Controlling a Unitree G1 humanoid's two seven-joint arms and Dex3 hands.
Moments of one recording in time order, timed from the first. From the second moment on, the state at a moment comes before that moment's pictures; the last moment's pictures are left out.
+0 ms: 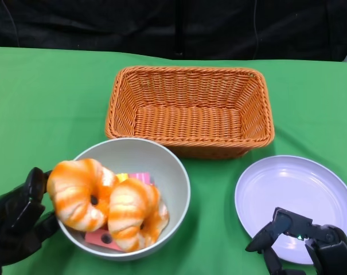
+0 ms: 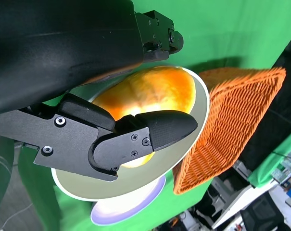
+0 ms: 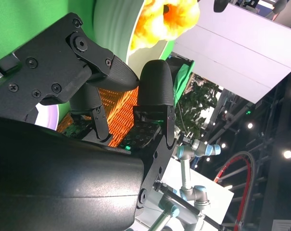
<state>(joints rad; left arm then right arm) -0.06 0.25 0.35 -0.05 -0.67 0.91 -0.30 0.20 -0.07 0.09 0.21 -0.19 -0.96 0.00</state>
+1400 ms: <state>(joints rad) -0.09 0.13 0.14 -0.06 -0.59 0.89 -0.26 0.00 -0.13 0.28 -0.19 -0.64 -0.29 0.10</state>
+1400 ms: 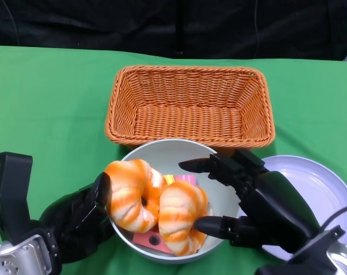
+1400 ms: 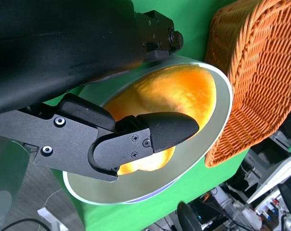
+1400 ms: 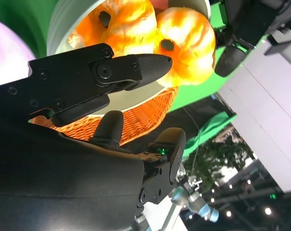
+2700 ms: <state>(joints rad) -0.02 0.03 0.04 -0.21 -0.25 0.77 -0.02 -0.20 -0.16 0.48 0.10 -0.81 -0.20 -0.05</state>
